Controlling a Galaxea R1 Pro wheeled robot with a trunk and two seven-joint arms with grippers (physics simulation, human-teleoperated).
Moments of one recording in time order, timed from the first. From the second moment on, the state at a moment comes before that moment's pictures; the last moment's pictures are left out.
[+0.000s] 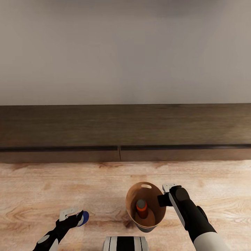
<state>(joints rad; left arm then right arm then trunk) -0.34 0.09 0.17 -0.58 0.18 -0.06 -0.23 -0.50 -0.02 0.10 -1.04 0.04 1.00 0.08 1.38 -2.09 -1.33</state>
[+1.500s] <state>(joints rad) -0.34 0.09 0.17 -0.58 0.18 -0.06 -0.23 -0.50 -0.05 0.11 -1.13 0.03 1.03 0.08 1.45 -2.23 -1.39</state>
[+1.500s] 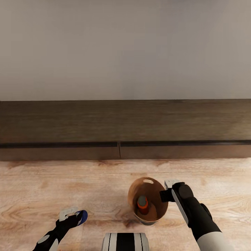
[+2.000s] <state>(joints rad) -0.34 0.09 0.17 -0.58 0.18 -0.06 -0.23 -0.50 -0.05 0.10 -1.30 0.10 1.00 0.07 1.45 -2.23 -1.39</state>
